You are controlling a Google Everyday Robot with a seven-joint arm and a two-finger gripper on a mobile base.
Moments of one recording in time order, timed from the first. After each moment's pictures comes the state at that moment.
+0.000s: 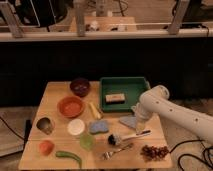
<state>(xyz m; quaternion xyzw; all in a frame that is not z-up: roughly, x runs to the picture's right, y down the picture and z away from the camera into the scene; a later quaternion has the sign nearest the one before) 0.183 0.190 0.800 -0.29 -0.08 0.00 0.95</state>
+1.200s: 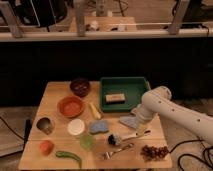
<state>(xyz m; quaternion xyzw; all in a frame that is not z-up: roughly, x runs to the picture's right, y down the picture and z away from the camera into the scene) 0.183 0.203 0.798 -0.32 -0.11 -0.02 0.94</state>
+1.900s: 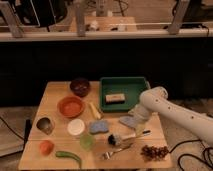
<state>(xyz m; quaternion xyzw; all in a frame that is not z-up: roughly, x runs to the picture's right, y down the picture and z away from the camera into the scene) 0.172 0.210 0.821 -0.34 -0.14 -0.06 0.93</state>
